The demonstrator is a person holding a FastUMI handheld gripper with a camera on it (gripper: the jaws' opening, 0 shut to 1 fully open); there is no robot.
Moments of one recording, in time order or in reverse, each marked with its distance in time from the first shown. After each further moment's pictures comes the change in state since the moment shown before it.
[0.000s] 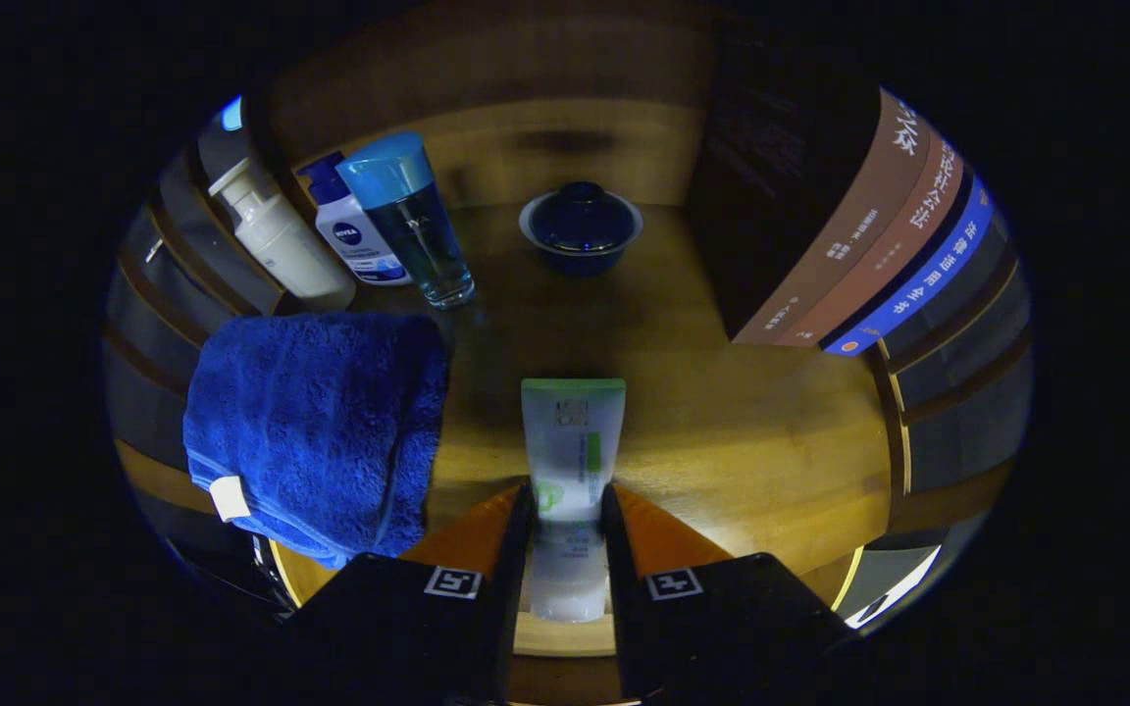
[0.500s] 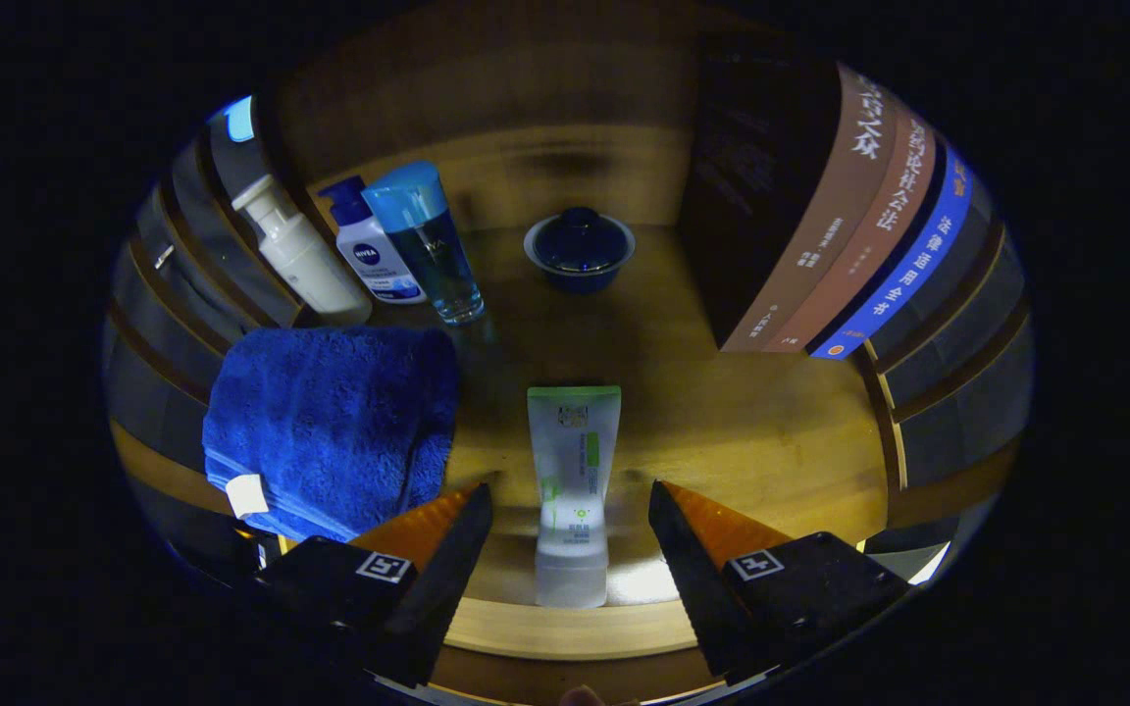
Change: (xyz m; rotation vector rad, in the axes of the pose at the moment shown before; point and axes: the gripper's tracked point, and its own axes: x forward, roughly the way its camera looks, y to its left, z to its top) arm -0.023 0.000 0.003 0.028 -0.093 0.024
